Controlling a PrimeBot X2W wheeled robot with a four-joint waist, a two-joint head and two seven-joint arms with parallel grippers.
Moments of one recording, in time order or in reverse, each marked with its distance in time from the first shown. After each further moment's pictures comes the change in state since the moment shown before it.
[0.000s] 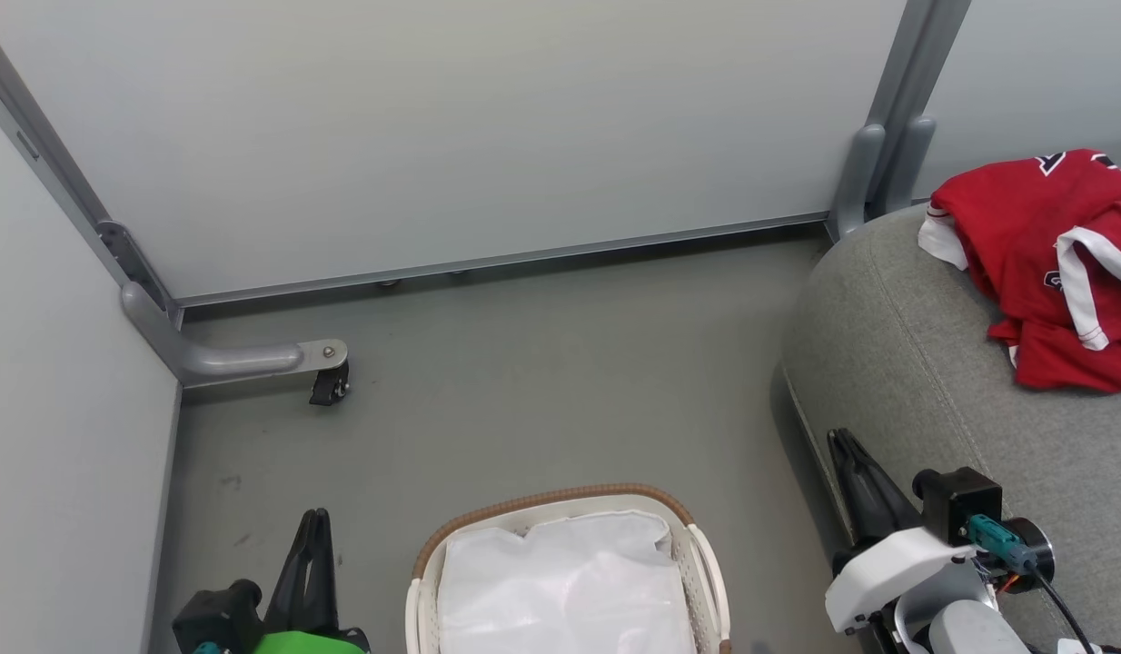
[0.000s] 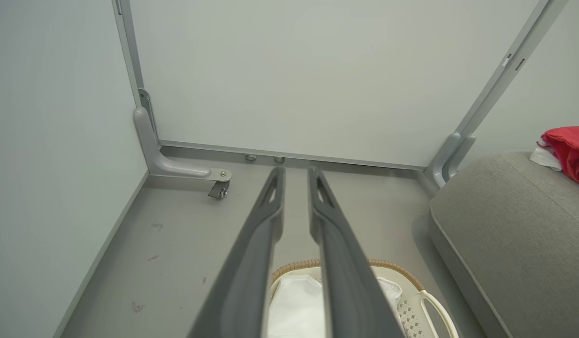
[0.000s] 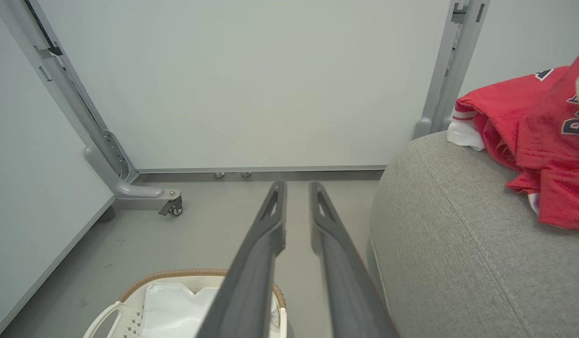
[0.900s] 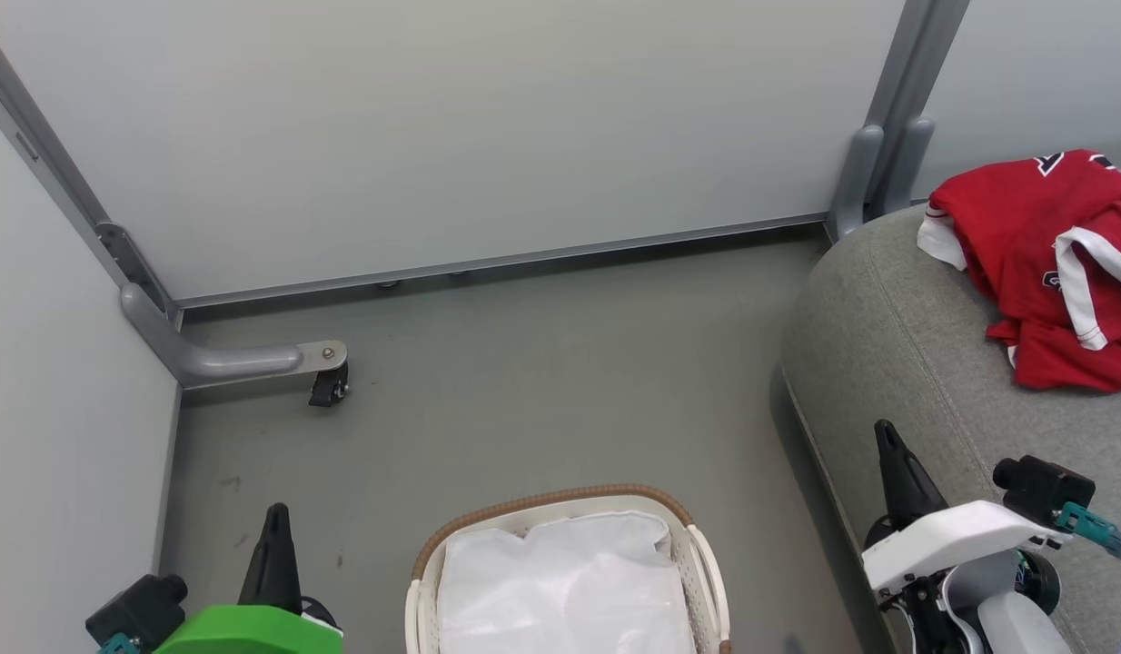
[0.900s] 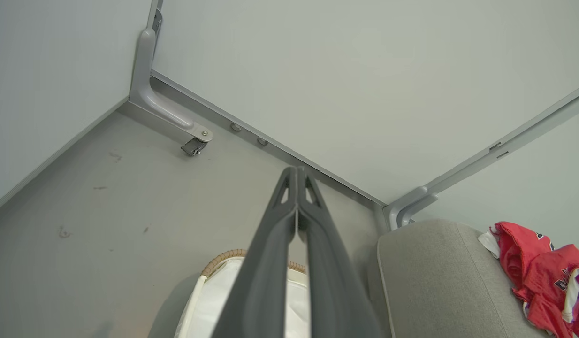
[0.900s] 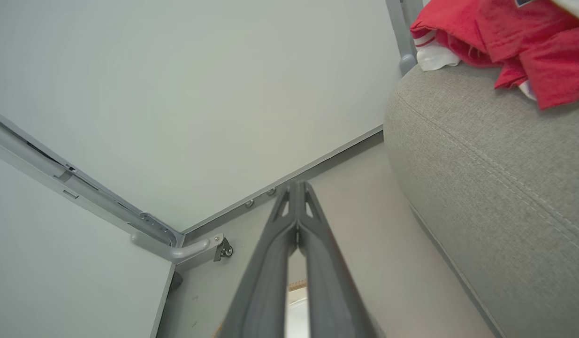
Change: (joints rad) left arm -0.031 0.000 0.062 -0.002 -0.429 -0.013 0.118; right arm 0.008 0.001 -0.057 -0.038 0.477 0.000 0.123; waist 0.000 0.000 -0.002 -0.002
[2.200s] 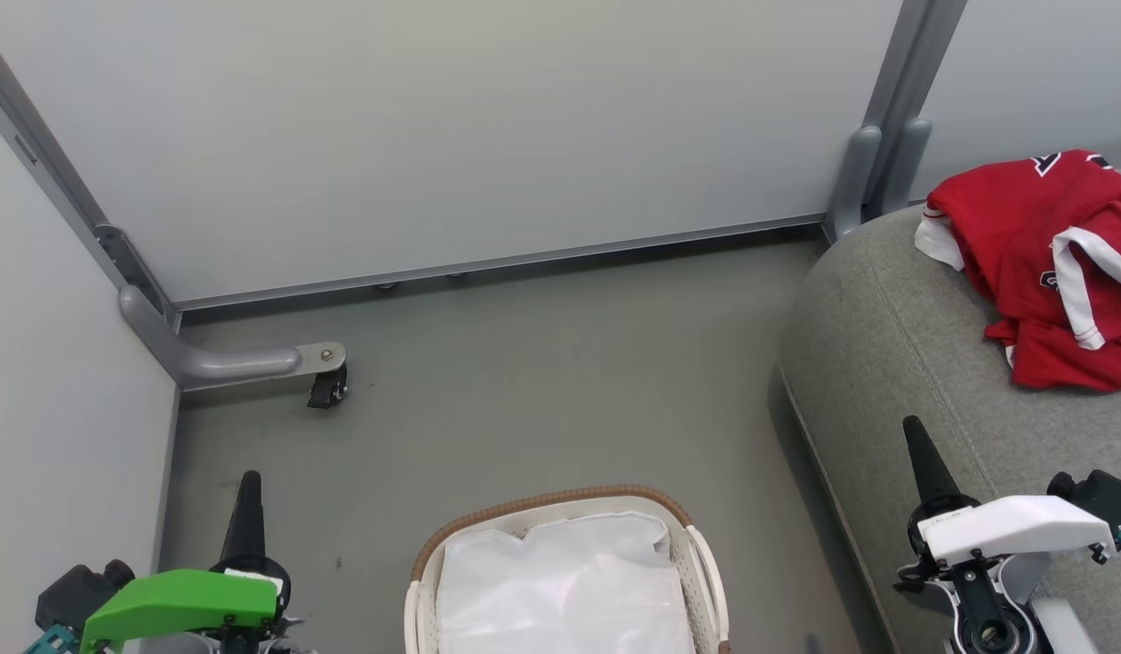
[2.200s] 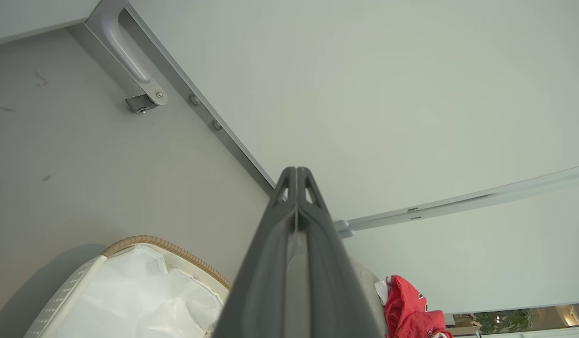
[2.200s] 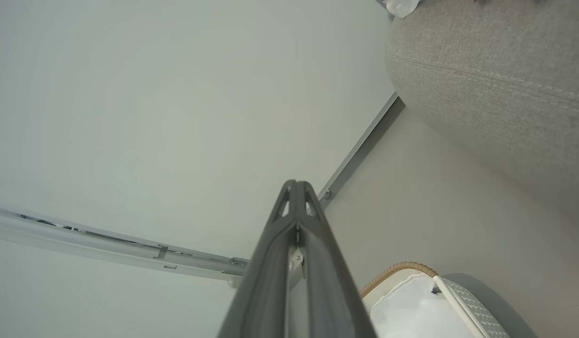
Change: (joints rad) left arm -0.065 0.003 0.075 -0.011 -0.436 -0.019 0.127; right arm 0.010 -0.002 -0.062 -0.050 0.495 0.000 0.126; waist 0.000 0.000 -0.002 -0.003
